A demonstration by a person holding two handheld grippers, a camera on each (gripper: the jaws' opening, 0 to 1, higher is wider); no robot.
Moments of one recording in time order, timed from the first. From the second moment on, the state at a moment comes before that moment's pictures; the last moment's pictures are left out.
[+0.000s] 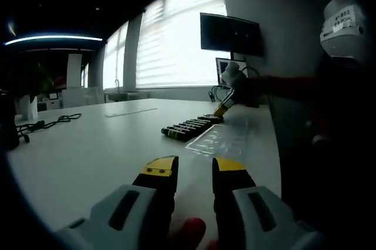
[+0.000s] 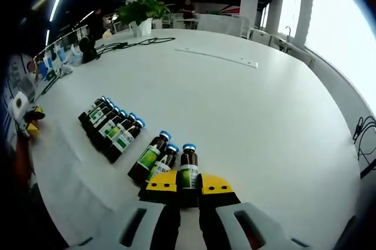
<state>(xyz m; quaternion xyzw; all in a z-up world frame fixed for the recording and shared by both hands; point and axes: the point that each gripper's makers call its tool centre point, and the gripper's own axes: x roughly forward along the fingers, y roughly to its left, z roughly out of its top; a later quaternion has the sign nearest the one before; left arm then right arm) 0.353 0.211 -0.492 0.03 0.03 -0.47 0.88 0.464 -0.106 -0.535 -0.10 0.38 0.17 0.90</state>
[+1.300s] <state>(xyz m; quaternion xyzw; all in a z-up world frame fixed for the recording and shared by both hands) 0.350 0.212 -0.491 0.03 0.03 -0.48 0.88 0.443 -0.105 -0.477 -0.09 0.32 0.16 0.93</state>
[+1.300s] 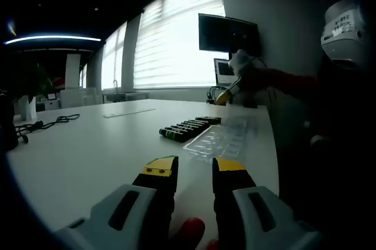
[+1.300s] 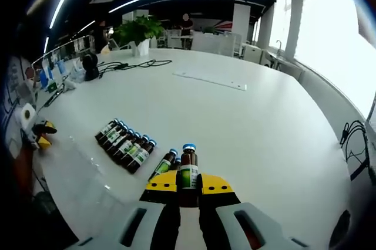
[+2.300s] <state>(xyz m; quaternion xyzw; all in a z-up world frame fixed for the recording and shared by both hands) 0.350 0.211 -0.491 0.03 0.03 -0.48 0.88 0.407 -0.094 -0.458 -0.05 0.28 0.15 0.95</state>
